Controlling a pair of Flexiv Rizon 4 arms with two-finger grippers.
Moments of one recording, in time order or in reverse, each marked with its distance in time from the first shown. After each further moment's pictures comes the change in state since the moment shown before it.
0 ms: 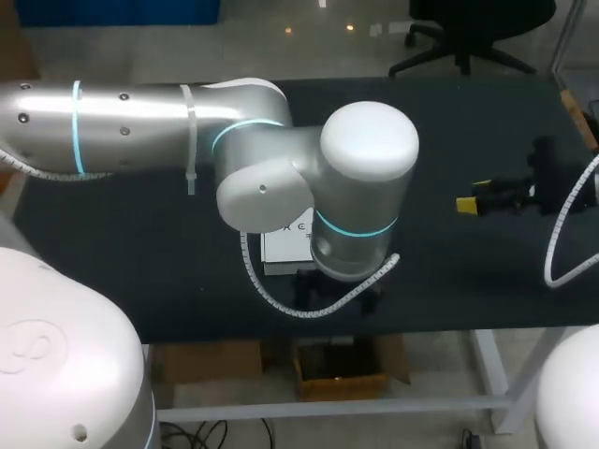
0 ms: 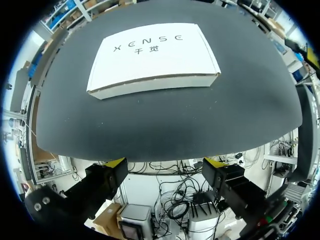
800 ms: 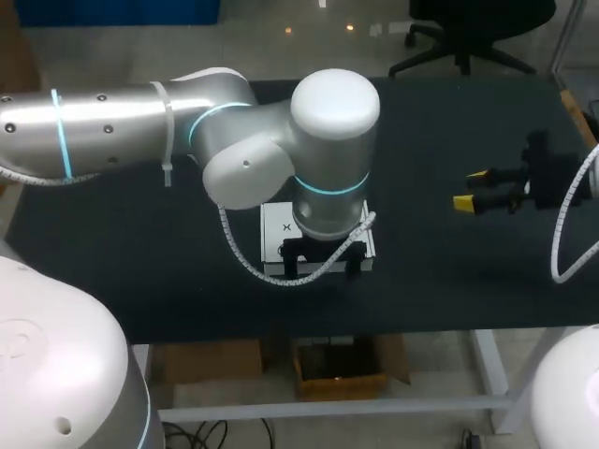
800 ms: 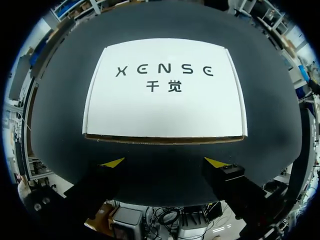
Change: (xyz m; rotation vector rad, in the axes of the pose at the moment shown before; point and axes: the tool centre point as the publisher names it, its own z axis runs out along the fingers) left arm -0.017 -0.074 0.024 -0.012 0.042 -0.097; right arm -0.010 0.007 0.008 0.024 -0.005 -0.113
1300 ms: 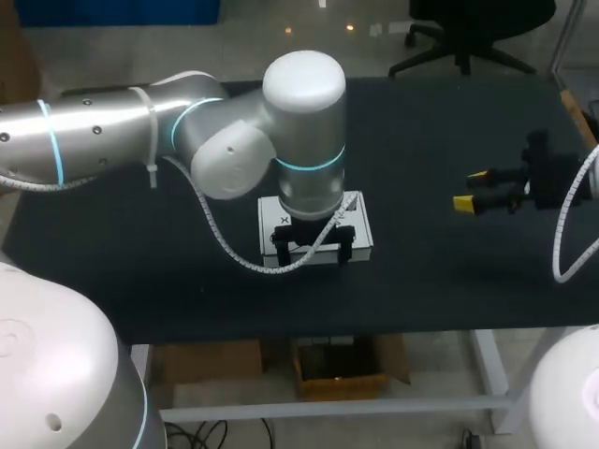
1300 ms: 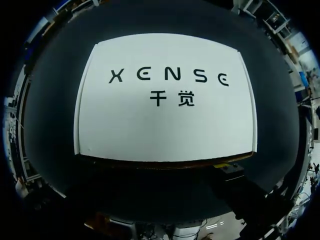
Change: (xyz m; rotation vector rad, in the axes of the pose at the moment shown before) left arm -0.007 -0.035 0.018 -0.048 0.053 -0.027; right arm 0.000 0.000 0.000 0.001 -0.002 0.000
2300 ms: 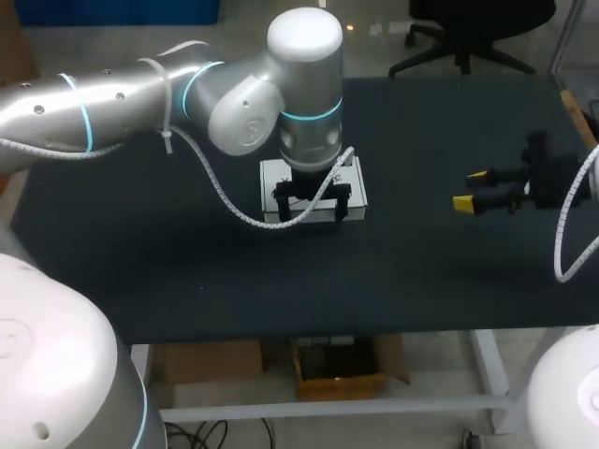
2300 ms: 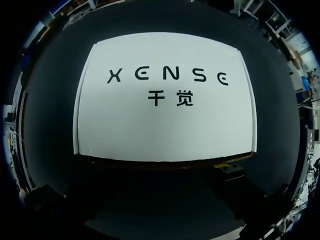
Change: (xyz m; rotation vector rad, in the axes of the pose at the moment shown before) left arm 0.009 -0.104 0.010 -0.001 -0.009 0.018; right arm 0.000 0.000 0.000 0.000 -0.001 0.000
